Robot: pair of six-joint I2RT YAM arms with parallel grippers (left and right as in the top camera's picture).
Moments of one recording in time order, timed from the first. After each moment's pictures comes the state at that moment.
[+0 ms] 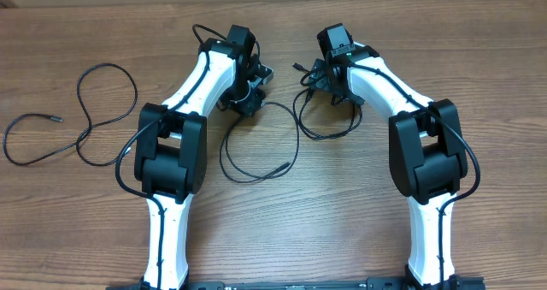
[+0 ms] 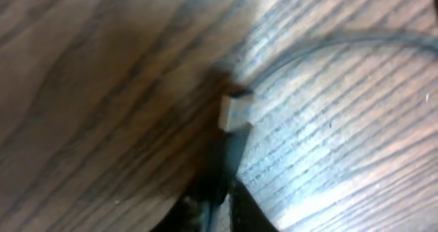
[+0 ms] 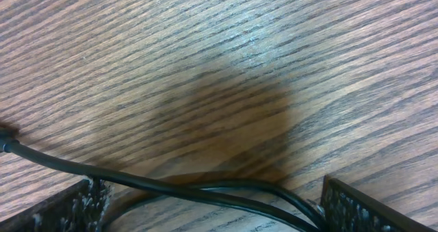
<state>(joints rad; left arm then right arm) -0.29 2.33 1.86 -1.04 0.15 0.28 0.32 2.27 1.73 -0.70 0.18 0.69</state>
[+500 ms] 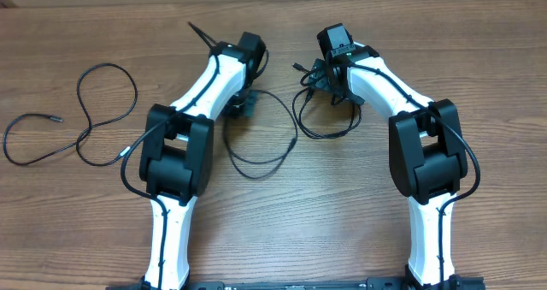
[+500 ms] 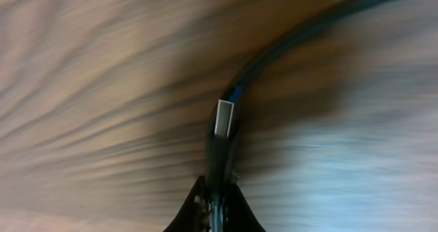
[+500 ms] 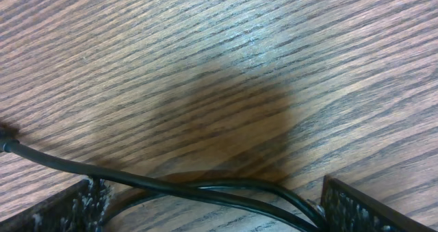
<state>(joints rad) -0.32 2.33 1.84 -1.11 -0.28 -0.13 0.32 2.27 1.73 -0.70 0.18 0.69</state>
